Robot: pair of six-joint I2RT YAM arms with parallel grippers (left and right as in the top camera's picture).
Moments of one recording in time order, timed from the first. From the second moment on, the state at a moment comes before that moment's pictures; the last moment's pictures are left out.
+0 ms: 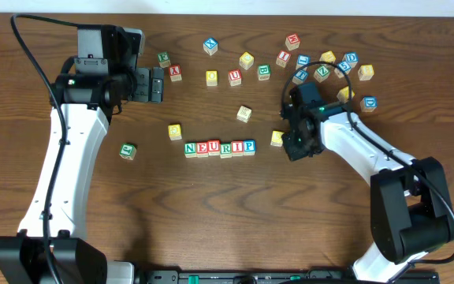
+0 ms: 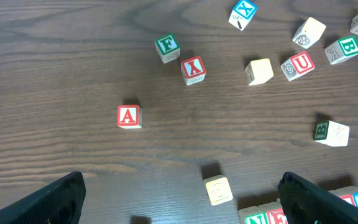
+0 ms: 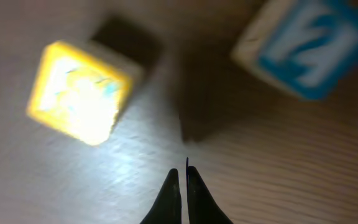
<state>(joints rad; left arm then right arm) -0.03 1.57 1.45 -0.79 0.10 0.07 0.32 1.83 1.14 -0.72 0.02 0.00</state>
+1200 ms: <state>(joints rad) -0.03 1.57 1.45 -0.79 0.10 0.07 0.36 1.91 1.14 -0.39 -0.03 0.15</state>
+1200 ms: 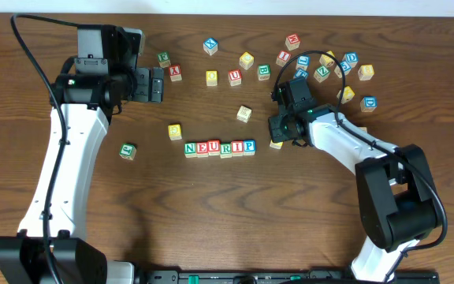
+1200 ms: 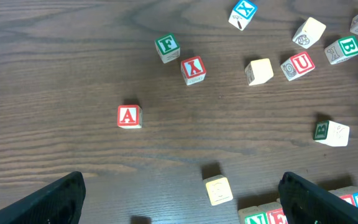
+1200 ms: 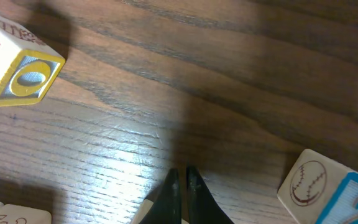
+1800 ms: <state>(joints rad) -0.03 1.57 1.45 -0.79 0.10 0.07 0.36 1.91 1.14 -0.40 -0.09 0.15</state>
